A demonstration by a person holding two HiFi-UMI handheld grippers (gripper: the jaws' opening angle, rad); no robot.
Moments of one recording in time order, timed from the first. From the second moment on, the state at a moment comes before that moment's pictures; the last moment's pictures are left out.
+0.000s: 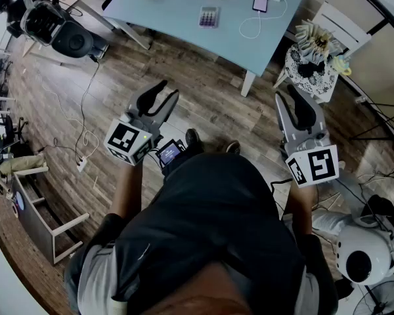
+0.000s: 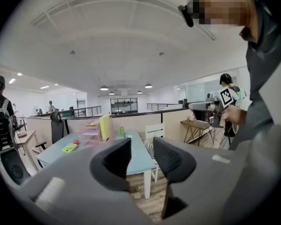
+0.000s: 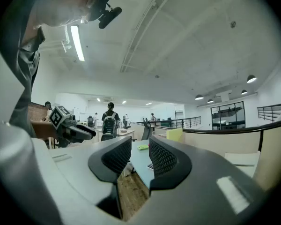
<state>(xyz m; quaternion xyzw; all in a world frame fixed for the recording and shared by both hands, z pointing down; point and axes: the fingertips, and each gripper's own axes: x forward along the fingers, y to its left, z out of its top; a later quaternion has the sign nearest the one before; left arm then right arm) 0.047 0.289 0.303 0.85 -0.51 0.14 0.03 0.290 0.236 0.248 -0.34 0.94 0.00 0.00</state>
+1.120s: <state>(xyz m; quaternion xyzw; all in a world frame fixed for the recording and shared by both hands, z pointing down) -0.065 0.220 0.306 0.87 -0.48 0.10 0.04 0.171 0.195 0.236 -0.37 0.93 -0.02 0.00</state>
